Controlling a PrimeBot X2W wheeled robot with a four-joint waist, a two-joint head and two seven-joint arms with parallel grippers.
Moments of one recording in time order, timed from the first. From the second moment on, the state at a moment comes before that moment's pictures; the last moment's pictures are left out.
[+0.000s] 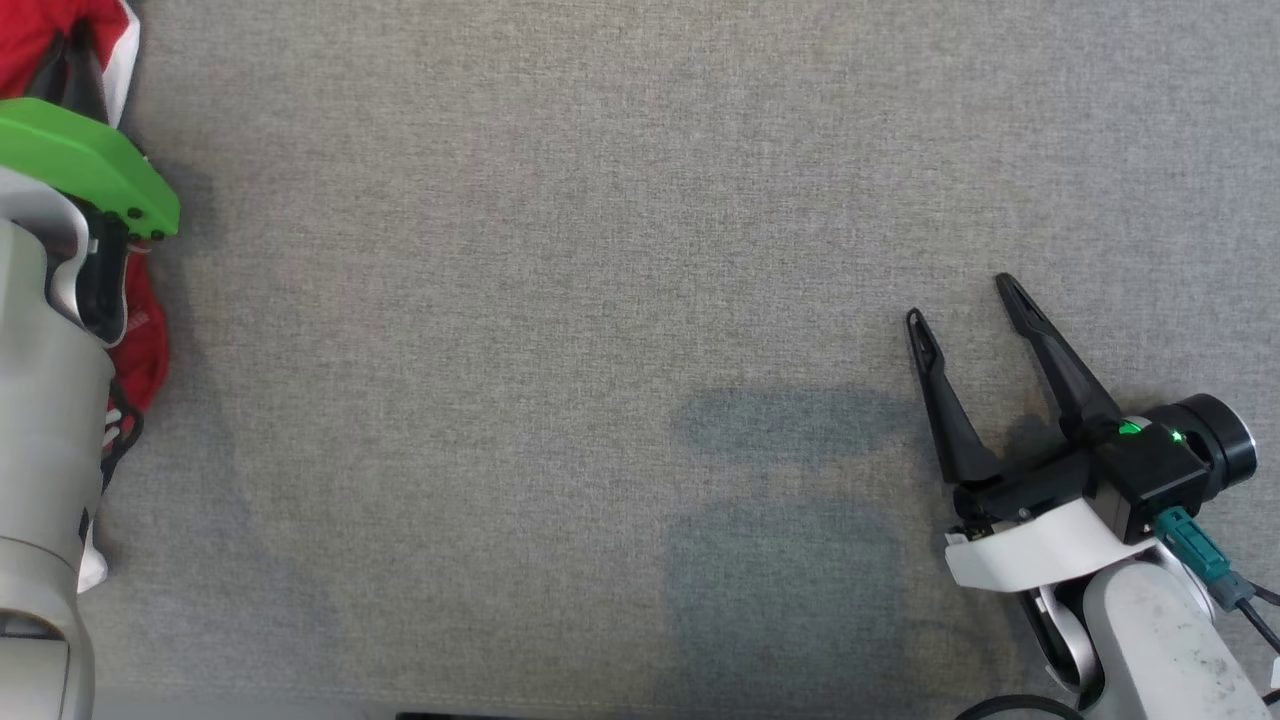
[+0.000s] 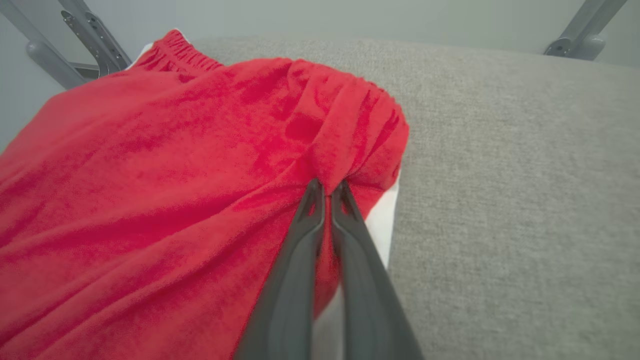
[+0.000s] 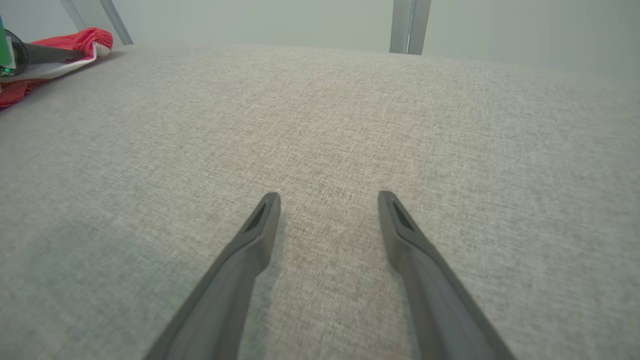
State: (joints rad) left arm -1.13 0.34 -0.40 1.16 -0.65 -0.13 -0.21; right arm -0.15 -0.18 0.16 -0.07 0.05 0.13 -0.26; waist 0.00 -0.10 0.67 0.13
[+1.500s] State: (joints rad) left arm -0.72 0.29 -0.65 -0.33 -1.20 0.10 0.09; right arm -0.07 -0.05 0.10 -0.01 0.20 0.13 -0.26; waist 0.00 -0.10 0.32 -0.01
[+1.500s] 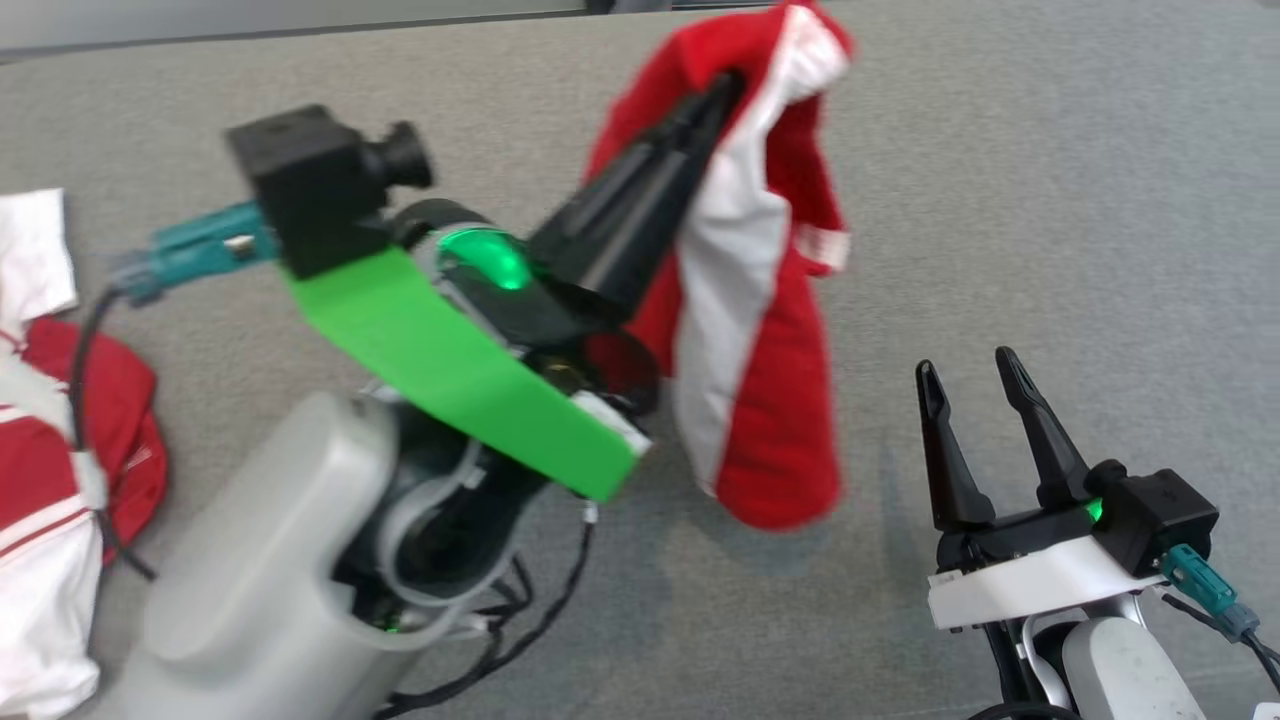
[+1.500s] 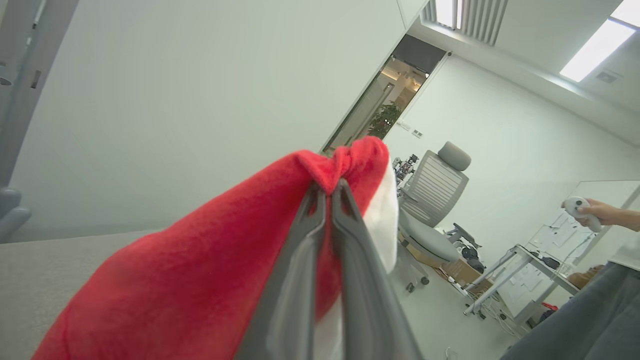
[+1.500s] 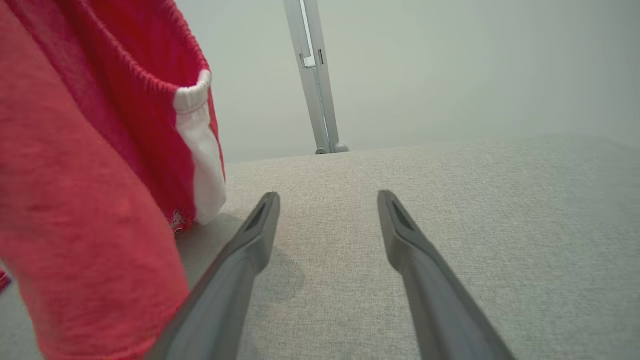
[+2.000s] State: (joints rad) left arm -0.79 0.06 -0.66 0.05 -1.13 0.17 -0.19; right arm -0.08 -0.05 0.11 -0.02 0.25 0.13 -0.26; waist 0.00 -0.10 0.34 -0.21
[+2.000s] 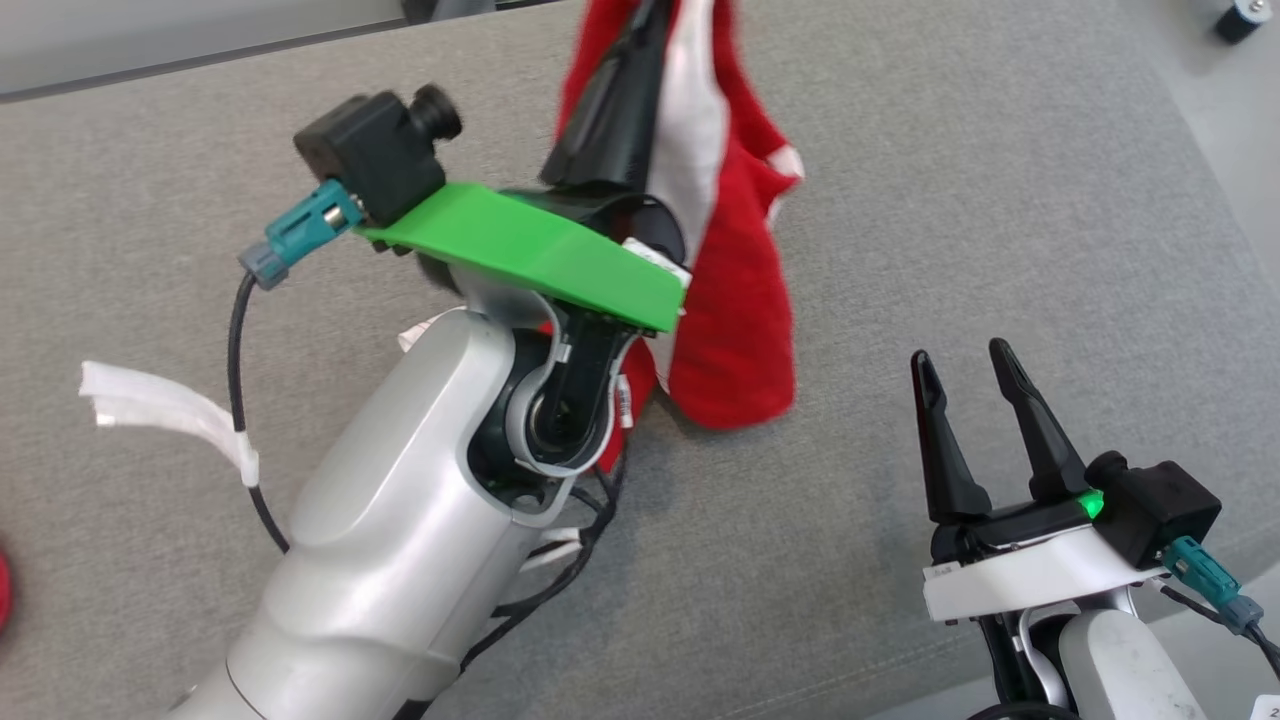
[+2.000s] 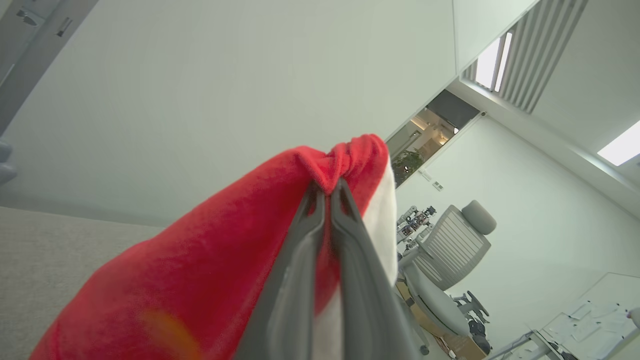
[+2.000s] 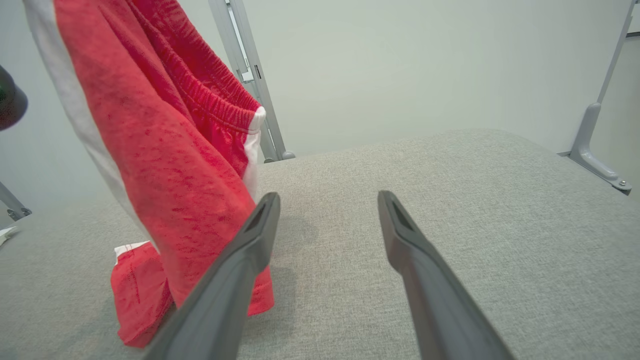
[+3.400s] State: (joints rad) left arm -0.29 0.05 -0.52 0.40 -1.06 0.13 -0.26; right arm 0.00 -0.05 0.10 0.01 0.18 0.13 -0.26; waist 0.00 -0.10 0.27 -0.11
